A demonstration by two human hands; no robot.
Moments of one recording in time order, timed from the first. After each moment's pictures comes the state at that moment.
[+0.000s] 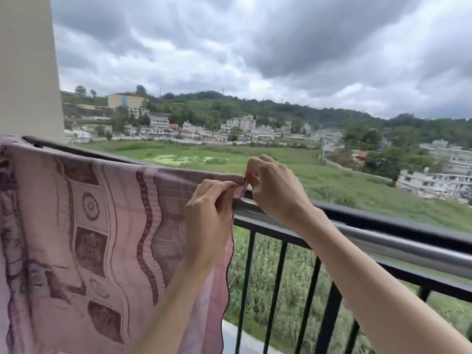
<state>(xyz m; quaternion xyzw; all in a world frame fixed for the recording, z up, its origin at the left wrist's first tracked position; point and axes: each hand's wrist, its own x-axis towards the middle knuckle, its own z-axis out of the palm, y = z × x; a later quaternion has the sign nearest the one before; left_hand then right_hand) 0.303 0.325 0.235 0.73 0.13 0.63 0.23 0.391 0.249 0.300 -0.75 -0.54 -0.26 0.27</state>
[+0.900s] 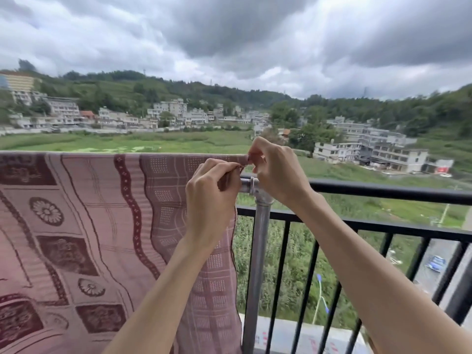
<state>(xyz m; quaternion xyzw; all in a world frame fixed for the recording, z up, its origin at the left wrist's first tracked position) 0.383 -0.036 0.247 0.75 -0.02 0.58 0.31 0.464 -0.134 0.291 -0.79 -0.41 -0.32 0.31</state>
